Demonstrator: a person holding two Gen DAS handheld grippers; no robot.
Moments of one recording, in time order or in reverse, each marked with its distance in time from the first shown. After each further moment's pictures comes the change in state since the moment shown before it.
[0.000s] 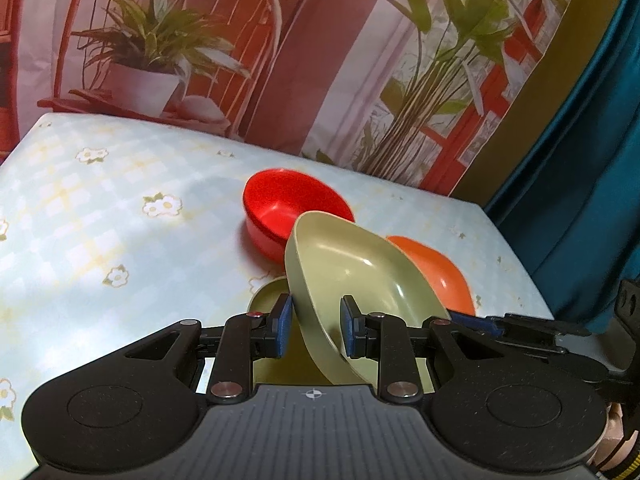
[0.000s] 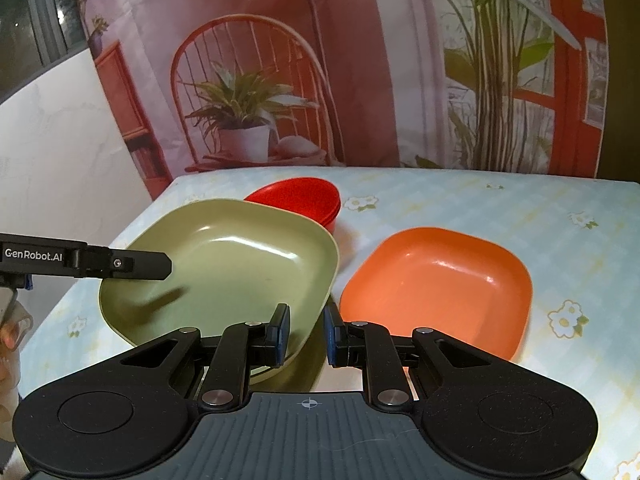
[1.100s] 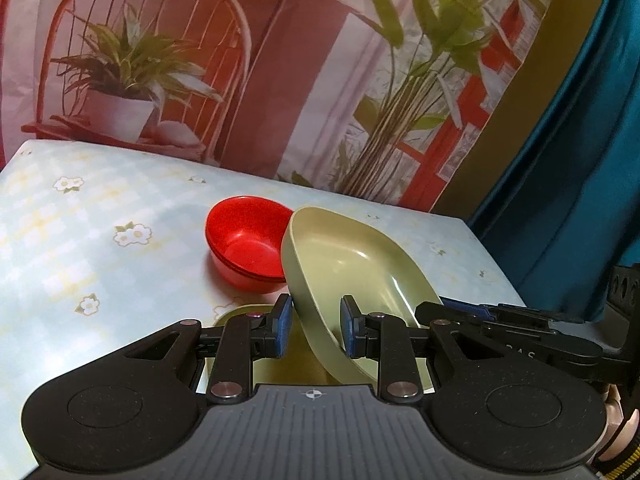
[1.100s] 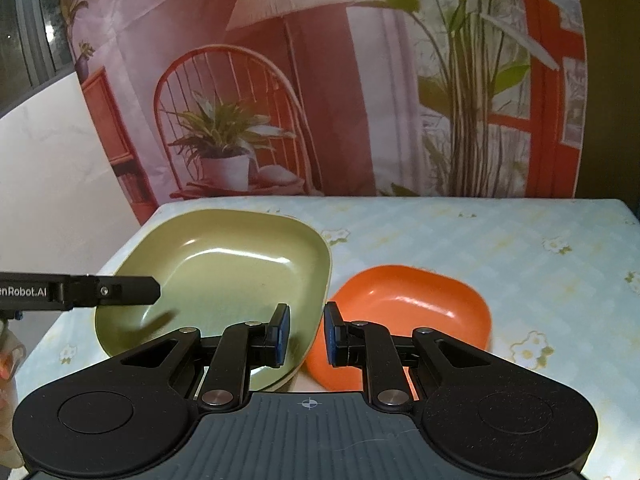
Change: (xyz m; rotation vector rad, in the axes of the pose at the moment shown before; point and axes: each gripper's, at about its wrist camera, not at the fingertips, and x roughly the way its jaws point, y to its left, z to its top) left arm -0.002 -0.023 0.014 0.034 -0.052 -0.036; right arm -0.015 -0.024 0.023 0.024 -0.052 -0.030
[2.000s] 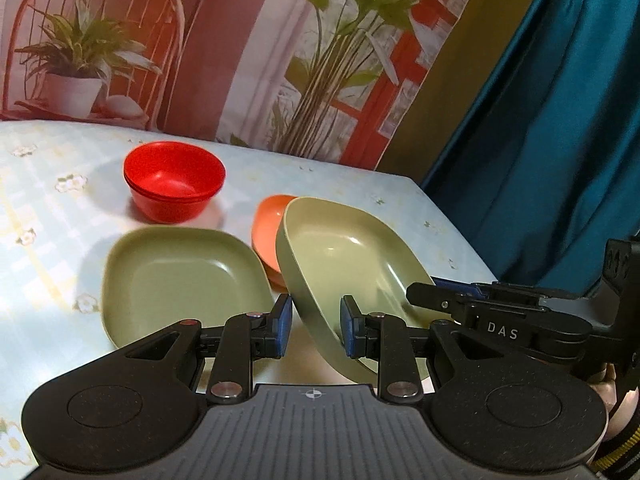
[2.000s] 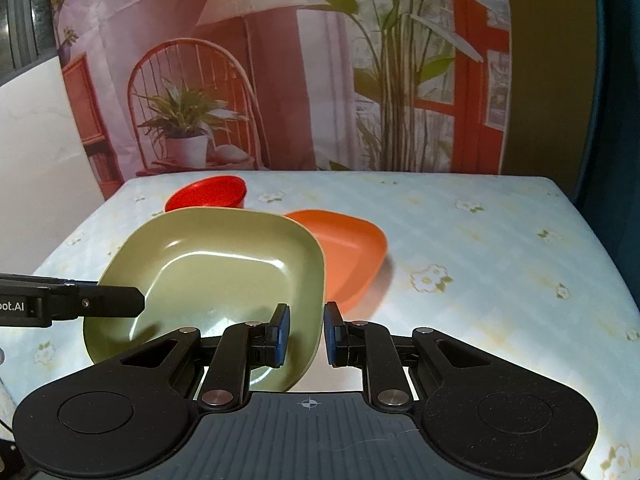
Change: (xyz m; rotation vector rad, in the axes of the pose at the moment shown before) left arm -0.011 -0.064 -0.058 0.064 0.036 -0.083; right arm -0.079 -0.030 -0.058 -0.025 0.003 -0.129
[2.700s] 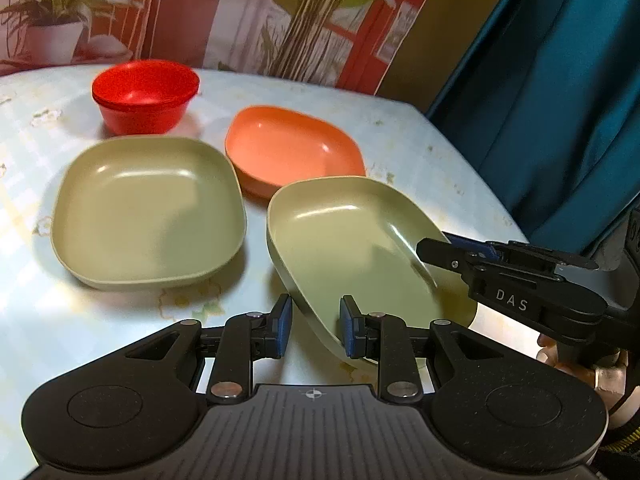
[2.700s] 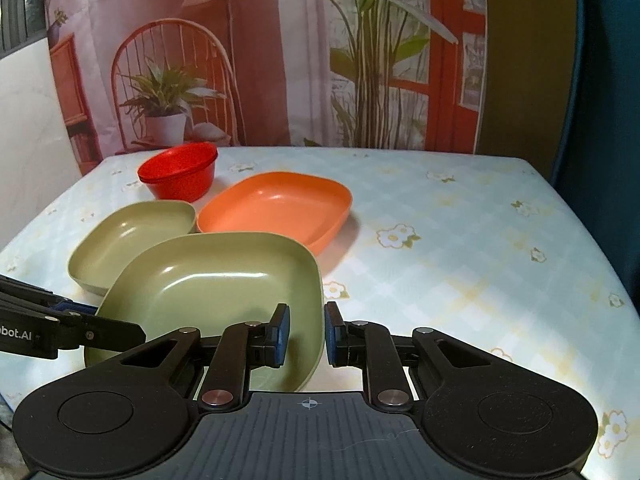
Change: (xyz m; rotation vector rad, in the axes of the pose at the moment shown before) left arm 0.031 -0.019 -0.040 0.017 0.164 0.010; right arm 0.000 -0.018 -0.046 -0.011 0.007 -0.067
